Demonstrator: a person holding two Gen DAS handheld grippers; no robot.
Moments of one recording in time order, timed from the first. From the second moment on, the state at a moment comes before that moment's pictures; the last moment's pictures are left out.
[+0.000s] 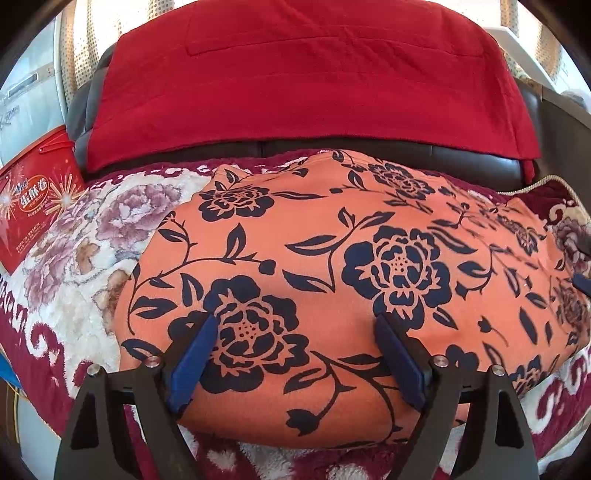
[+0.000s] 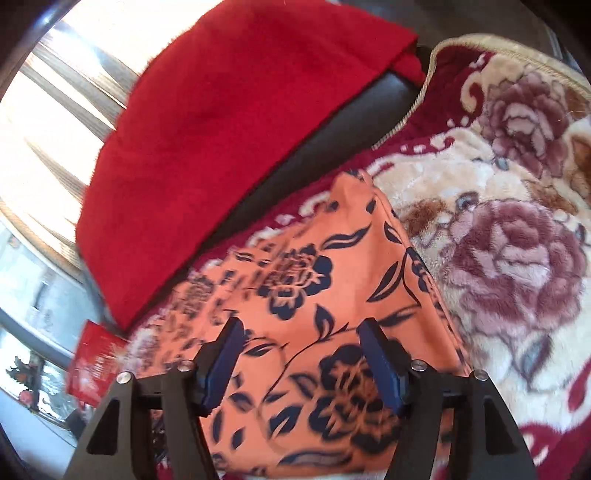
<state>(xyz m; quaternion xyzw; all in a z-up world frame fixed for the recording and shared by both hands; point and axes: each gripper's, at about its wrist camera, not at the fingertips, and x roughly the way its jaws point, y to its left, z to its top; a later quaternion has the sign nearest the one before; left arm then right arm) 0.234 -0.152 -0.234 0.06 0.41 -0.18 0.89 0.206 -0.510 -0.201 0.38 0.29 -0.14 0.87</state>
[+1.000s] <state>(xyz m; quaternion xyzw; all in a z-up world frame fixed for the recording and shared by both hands) 0.271 -0.031 -0.218 -0.05 0.42 -0.06 0.91 0.104 -0.513 -0.275 0.61 0.21 -0.10 0.75</state>
